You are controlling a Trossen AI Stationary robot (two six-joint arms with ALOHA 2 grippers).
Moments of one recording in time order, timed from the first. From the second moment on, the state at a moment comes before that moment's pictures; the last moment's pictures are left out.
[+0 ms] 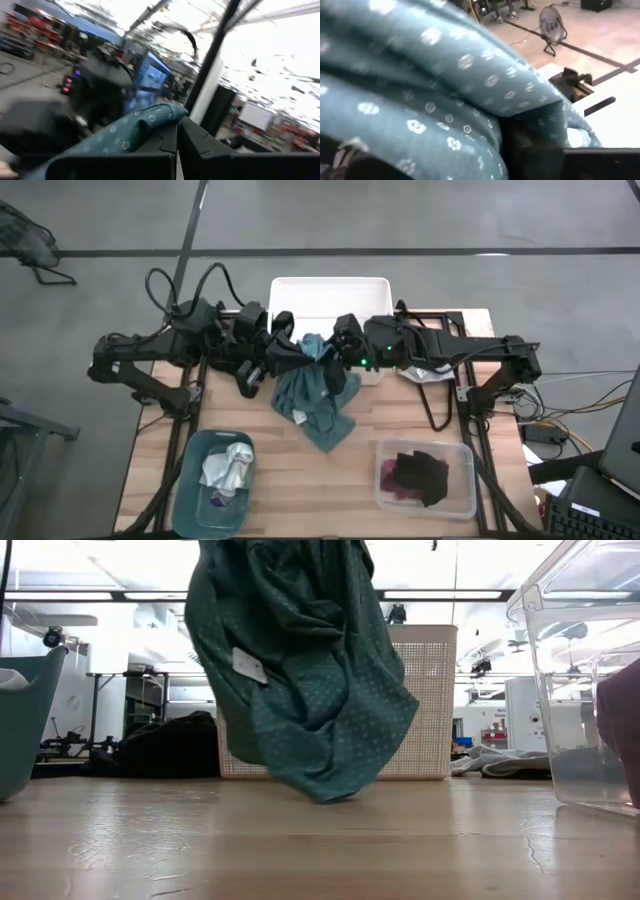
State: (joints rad) left arm -0.08 1.30 1.58 0.03 0.17 -0.45; right arm 0.04 1.63 1.75 -0.36 0.20 0.48
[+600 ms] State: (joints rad) left arm -0.08 1.29 1.58 -0.26 0.22 -0.47; right arm -0.14 1.61 2.19 -0.47 0.20 0.22
